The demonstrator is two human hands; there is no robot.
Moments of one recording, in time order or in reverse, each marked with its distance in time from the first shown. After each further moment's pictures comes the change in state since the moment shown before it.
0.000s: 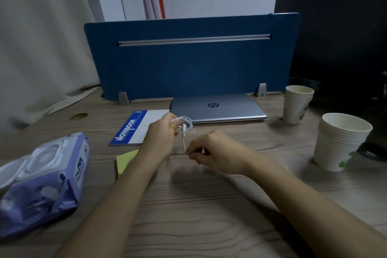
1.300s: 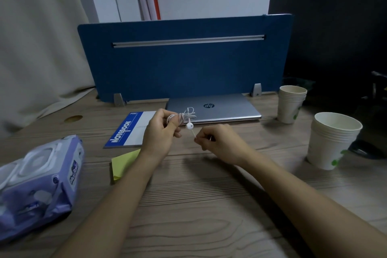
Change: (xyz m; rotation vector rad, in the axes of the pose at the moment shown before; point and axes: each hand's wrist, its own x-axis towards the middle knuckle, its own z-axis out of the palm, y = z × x) left_hand -0.003 0.010 0.008 -0.545 0.073 -0.052; right_hand 0.003 0.035 0.006 0.137 0.215 0.276
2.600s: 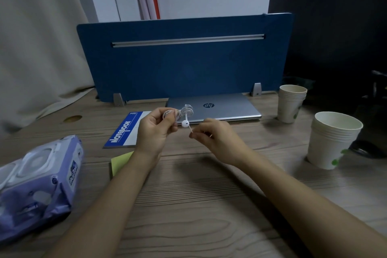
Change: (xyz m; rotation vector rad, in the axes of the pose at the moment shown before) left_hand 0.008 -0.008 -0.005 -0.436 -0.013 -0.064; right_hand -0.003 -0.016 -0.004 0.036 0.108 -0.110
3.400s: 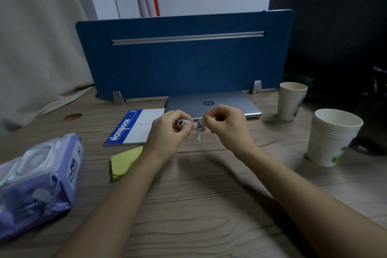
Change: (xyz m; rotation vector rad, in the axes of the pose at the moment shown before) left_hand -0.011 0.005 0.014 0.746 -0.155 0.308; right_hand 0.005 0.003 -0.006 0.280 0.329 0.277
